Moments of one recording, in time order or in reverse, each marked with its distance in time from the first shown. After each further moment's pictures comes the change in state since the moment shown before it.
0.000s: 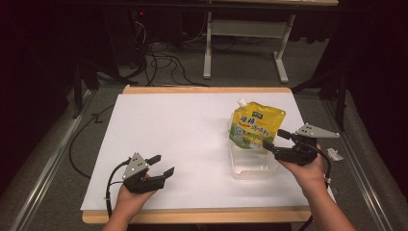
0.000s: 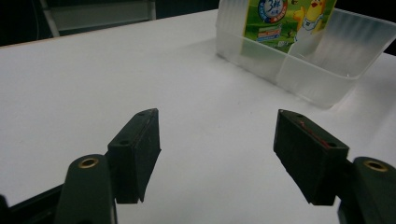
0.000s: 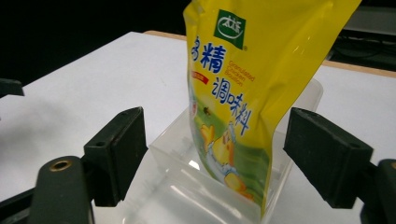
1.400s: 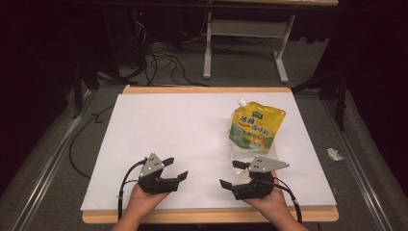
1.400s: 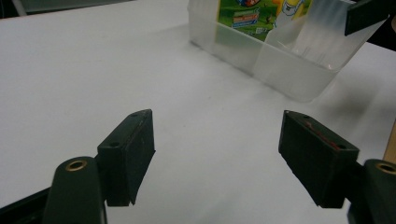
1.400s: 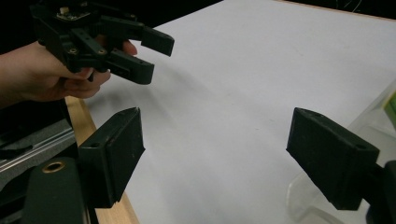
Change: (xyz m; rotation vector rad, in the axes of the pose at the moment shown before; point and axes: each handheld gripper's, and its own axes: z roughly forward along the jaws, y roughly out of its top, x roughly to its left) left arm -0.022 0.003 0.028 0.062 -0.058 -0.010; right arm 0.112 -0.047 0.043 0.082 0.290 -0.129
